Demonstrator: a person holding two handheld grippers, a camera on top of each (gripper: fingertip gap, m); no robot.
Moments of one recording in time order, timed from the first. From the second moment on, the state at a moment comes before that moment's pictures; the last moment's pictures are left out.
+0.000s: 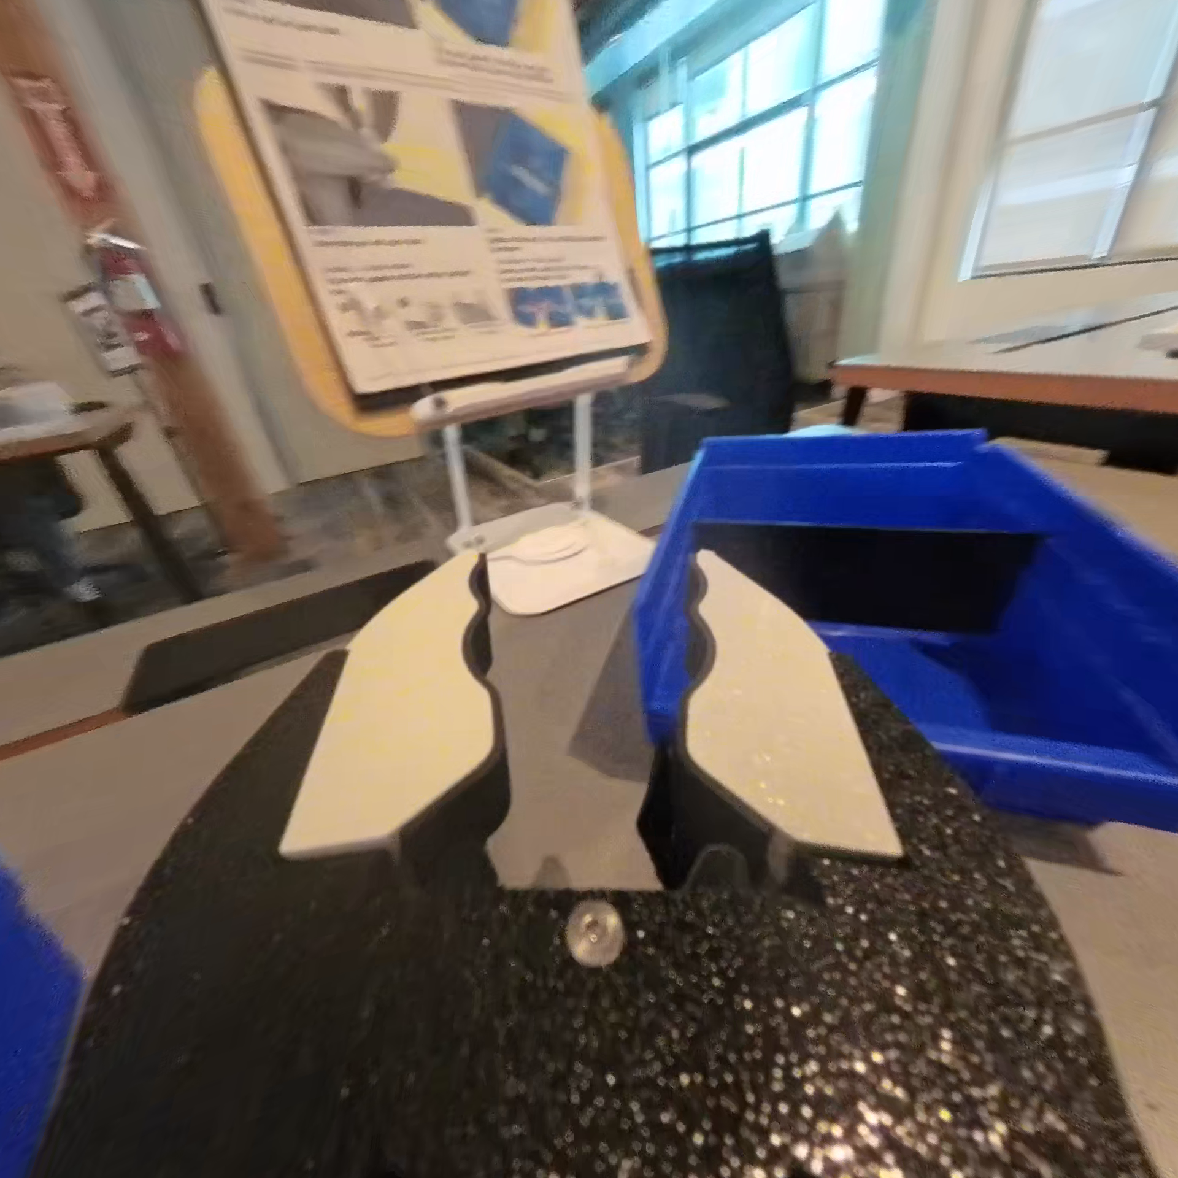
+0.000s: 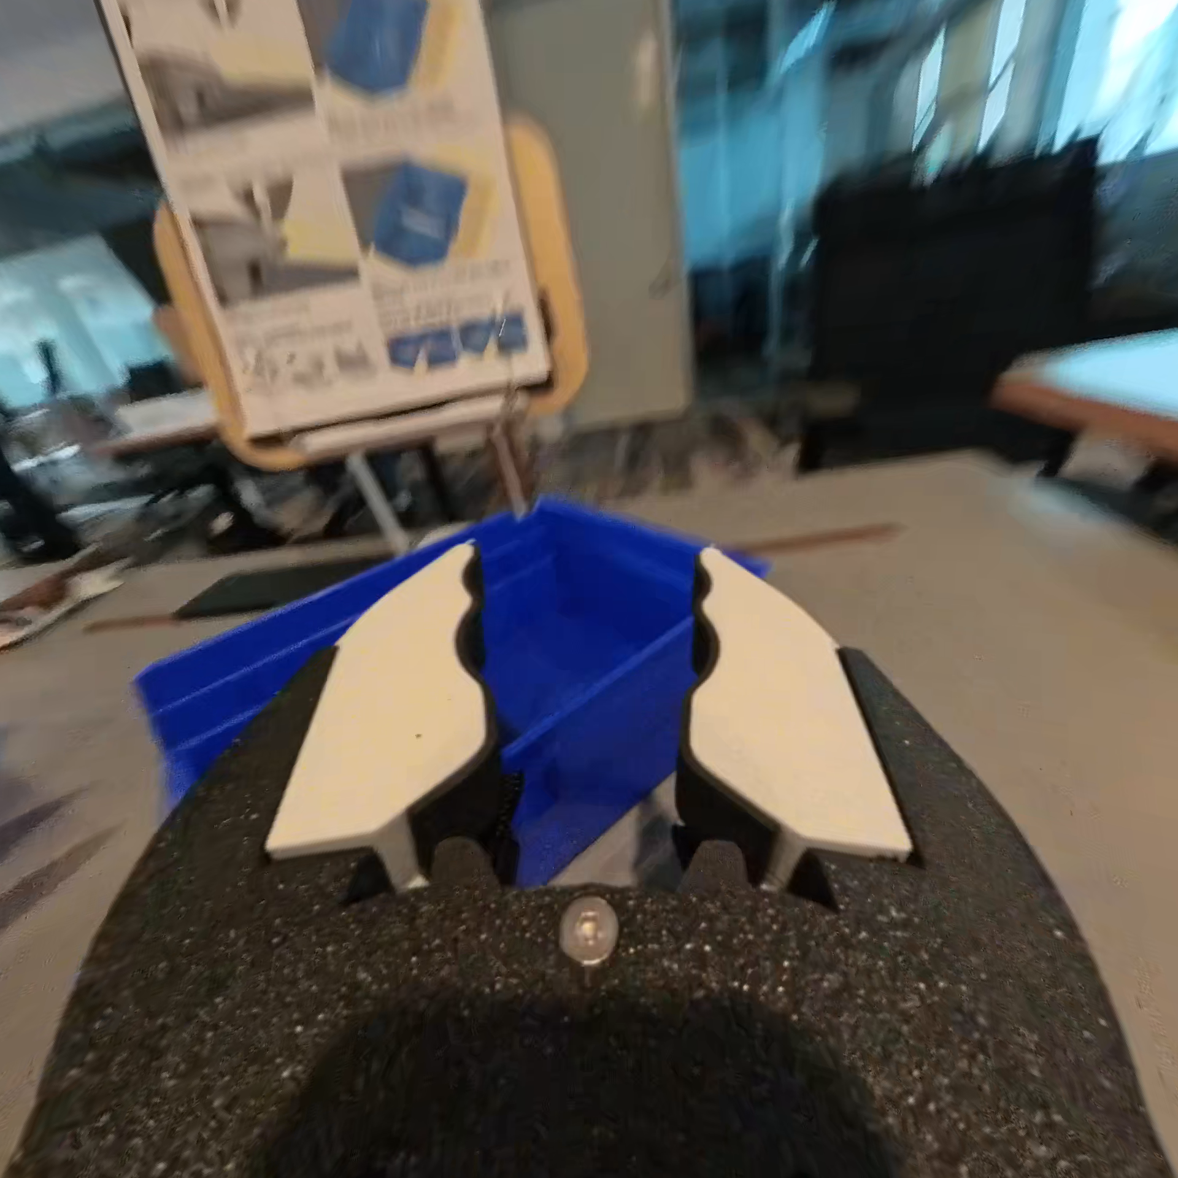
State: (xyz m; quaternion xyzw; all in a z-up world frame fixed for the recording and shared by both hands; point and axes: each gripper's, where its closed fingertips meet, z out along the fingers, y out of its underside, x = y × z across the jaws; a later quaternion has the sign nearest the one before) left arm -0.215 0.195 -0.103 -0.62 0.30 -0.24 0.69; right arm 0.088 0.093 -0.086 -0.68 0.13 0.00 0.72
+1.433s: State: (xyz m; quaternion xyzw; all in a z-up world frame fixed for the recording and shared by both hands) left arm -0.215 0.189 -0.157 -0.59 0.38 -0.16 0.69; right arm 0.141 0.064 -0.188 -0.99 0.03 -0.05 0.14
